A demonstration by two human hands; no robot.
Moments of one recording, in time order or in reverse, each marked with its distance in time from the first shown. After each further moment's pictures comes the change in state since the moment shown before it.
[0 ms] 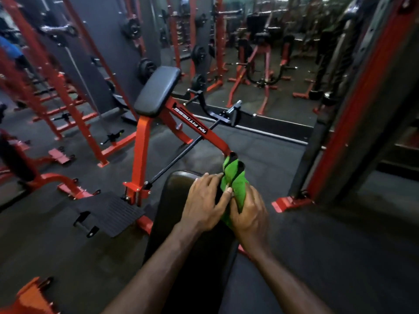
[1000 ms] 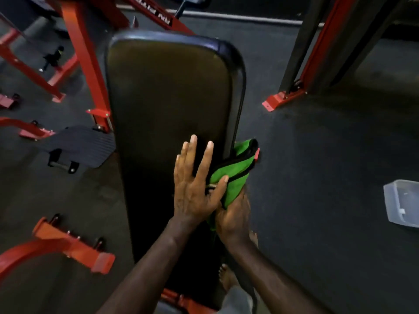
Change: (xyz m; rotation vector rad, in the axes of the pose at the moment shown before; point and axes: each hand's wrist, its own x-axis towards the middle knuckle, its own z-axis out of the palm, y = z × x) left_hand -0.209 -0.042 0.118 -0.077 0.097 0.079; right_hand -0.267 0.061 0.090 0.239 -0.133 0.492
